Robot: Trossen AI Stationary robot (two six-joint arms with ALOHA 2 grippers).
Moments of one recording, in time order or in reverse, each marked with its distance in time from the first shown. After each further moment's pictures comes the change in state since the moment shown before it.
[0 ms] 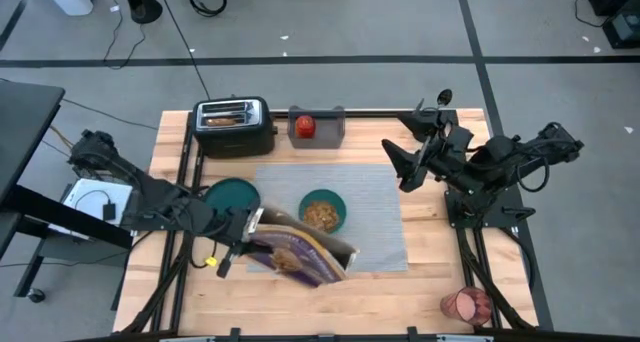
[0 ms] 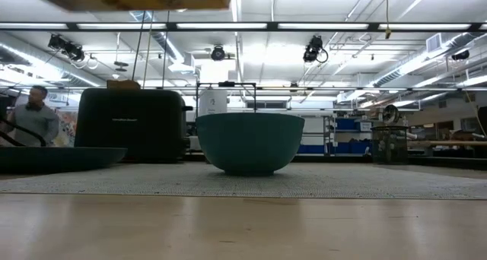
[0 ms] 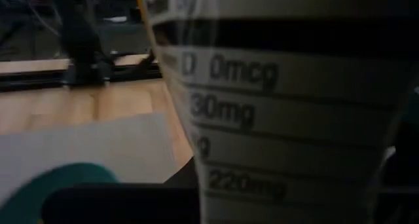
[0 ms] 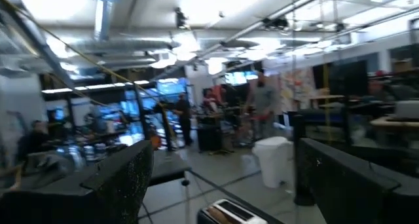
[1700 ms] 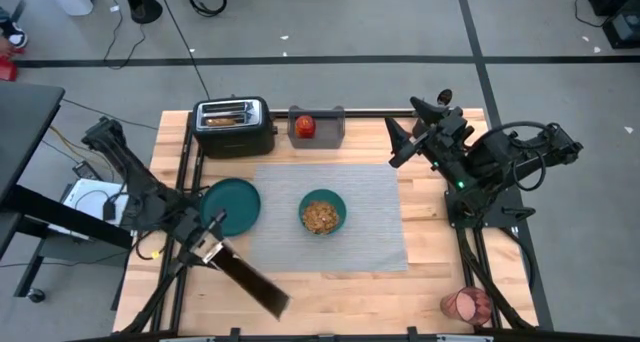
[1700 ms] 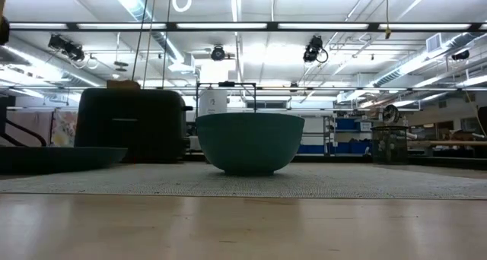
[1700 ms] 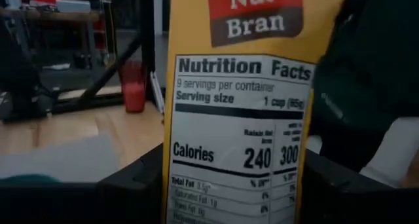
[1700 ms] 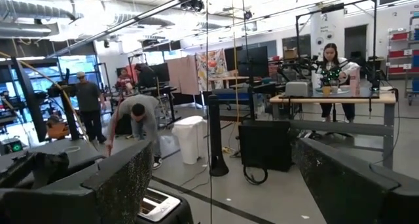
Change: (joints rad) left arm -0.259 -0.439 -0.358 0.111 -0.067 0.039; right arm -0.045 0.033 0.040 0.025 0.323 -0.118
